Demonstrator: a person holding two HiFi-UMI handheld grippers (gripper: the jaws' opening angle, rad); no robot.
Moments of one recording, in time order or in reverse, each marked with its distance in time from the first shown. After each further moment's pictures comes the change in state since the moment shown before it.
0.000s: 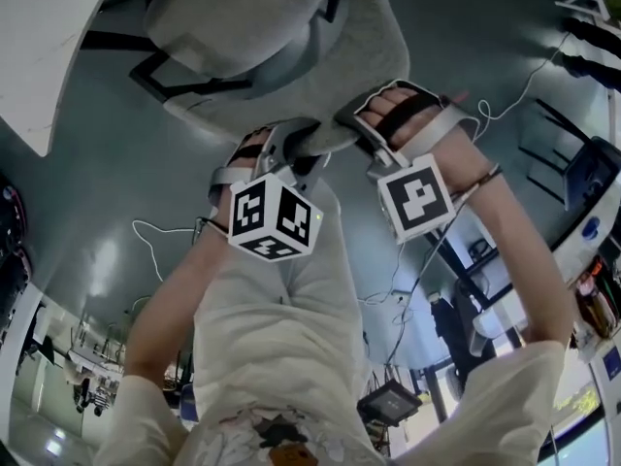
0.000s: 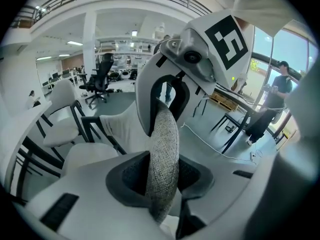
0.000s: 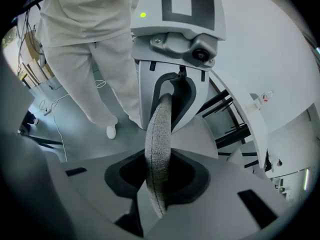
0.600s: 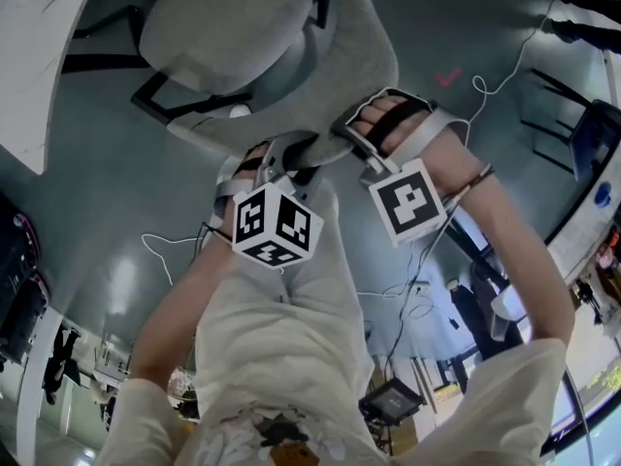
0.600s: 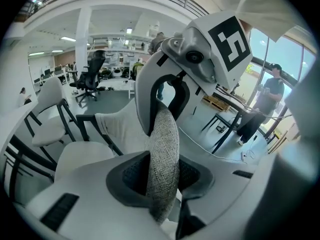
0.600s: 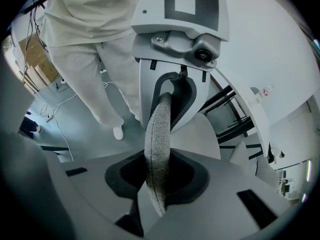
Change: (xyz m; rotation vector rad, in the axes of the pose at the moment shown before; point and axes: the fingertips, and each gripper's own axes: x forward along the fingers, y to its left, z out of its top) left arm -0.004 -0.015 0.004 -0.001 0.005 -0.091; right arm -0.010 0.008 0.005 0.064 0.024 0.014
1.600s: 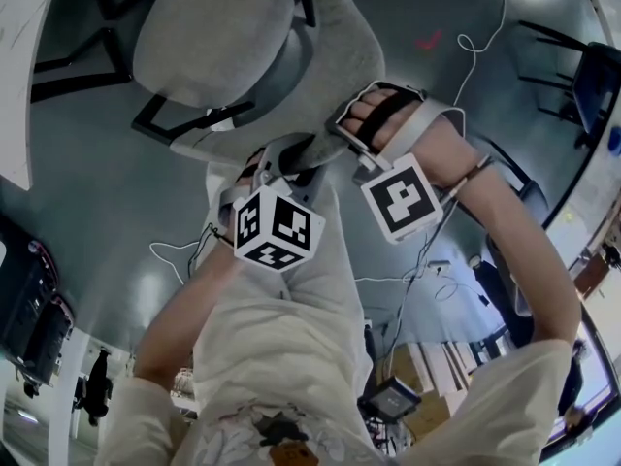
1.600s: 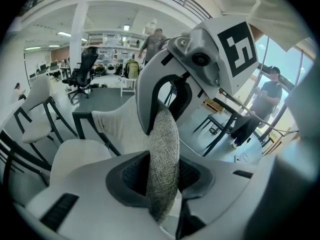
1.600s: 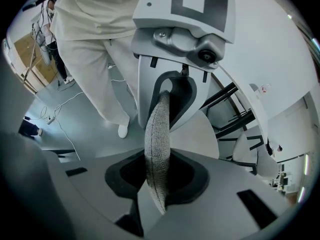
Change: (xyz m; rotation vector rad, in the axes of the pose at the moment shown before) left arm 0.069 -0.159 0.028 -0.012 0.017 -0.054; right arm -0.046 0.160 -0.034 0.059 0.029 -0.040
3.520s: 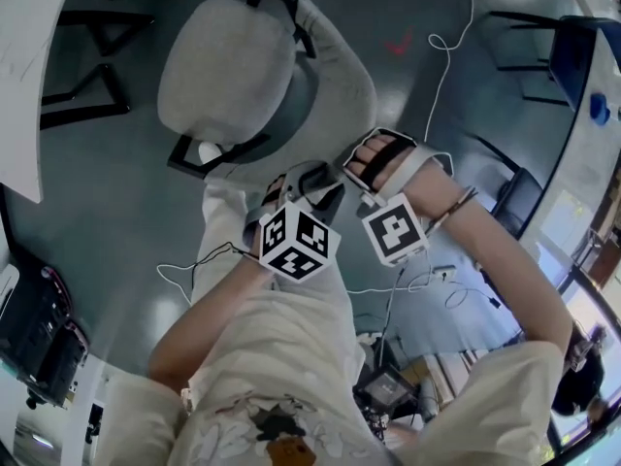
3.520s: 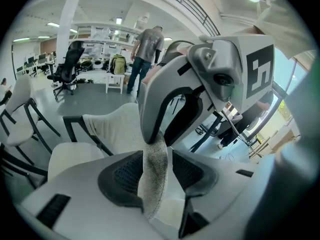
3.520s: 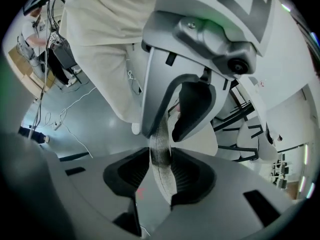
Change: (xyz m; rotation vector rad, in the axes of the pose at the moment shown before) left arm 0.027 -0.137 0.055 0.012 0.052 -0.124; right arm -0.080 0.112 -0.014 0.089 0.048 -0.093
